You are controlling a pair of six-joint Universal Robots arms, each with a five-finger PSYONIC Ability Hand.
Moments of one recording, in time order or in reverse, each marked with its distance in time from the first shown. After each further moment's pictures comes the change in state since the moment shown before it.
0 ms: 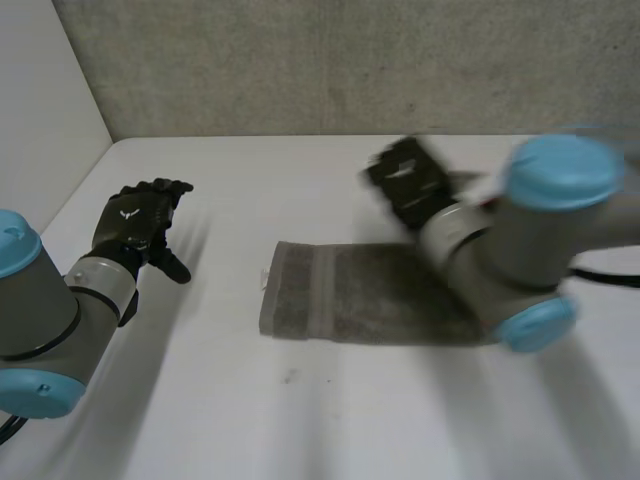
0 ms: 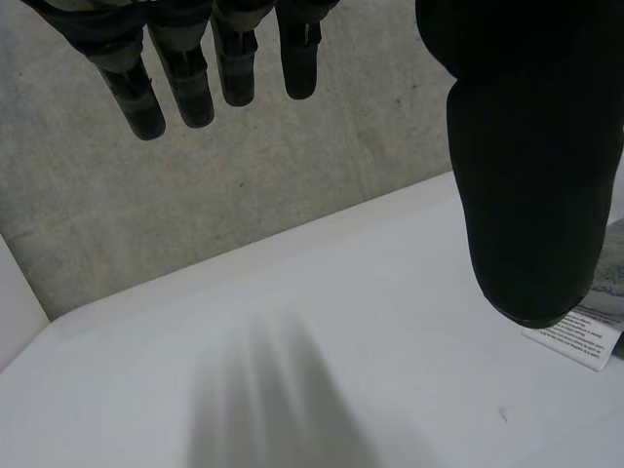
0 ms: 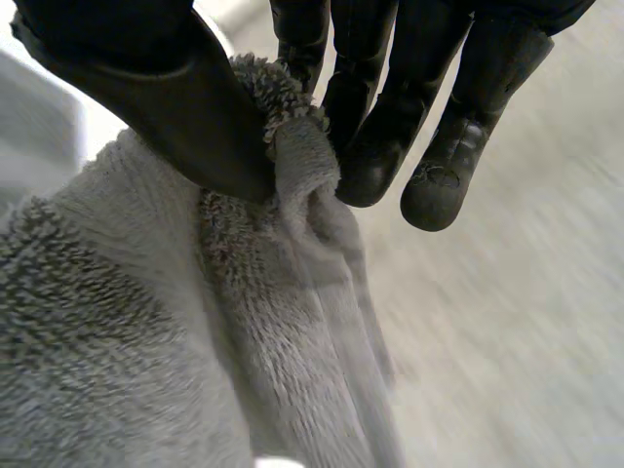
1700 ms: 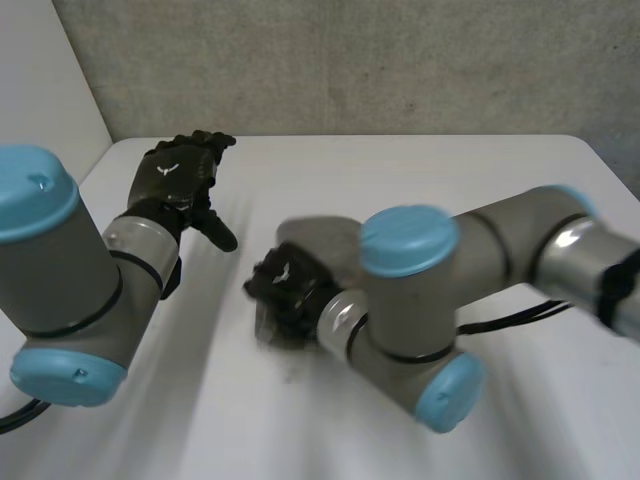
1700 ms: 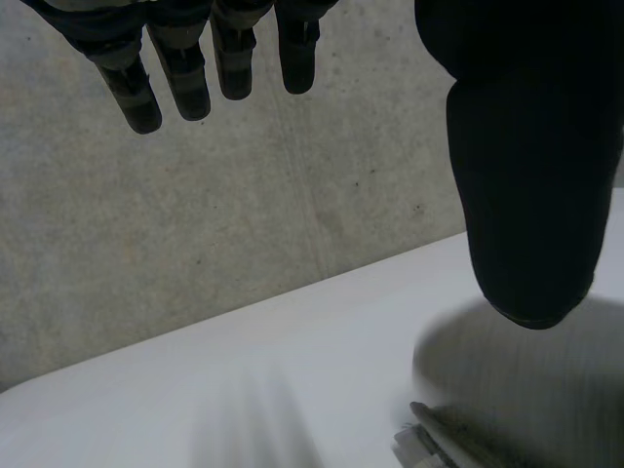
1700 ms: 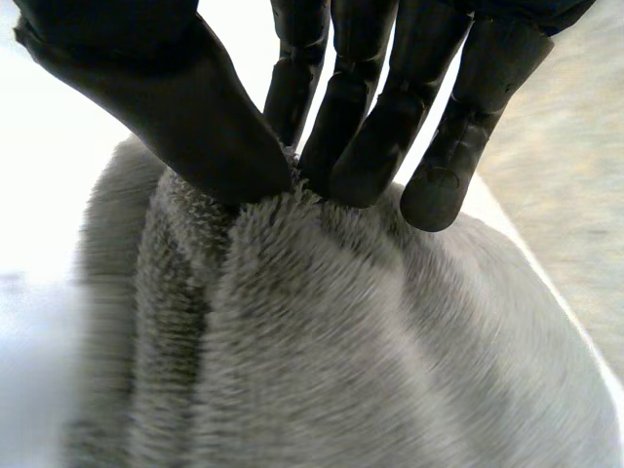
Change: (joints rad) left arm -0.247 0.053 0.250 -0.248 -0.199 -0.082; right arm 0.256 0.186 -0.156 0.264 -0.087 0.153; left_hand -0.034 -0.035 -0.037 -0.035 -0.012; right_hand -0.022 0.005 -0.008 -0.003 -0.013
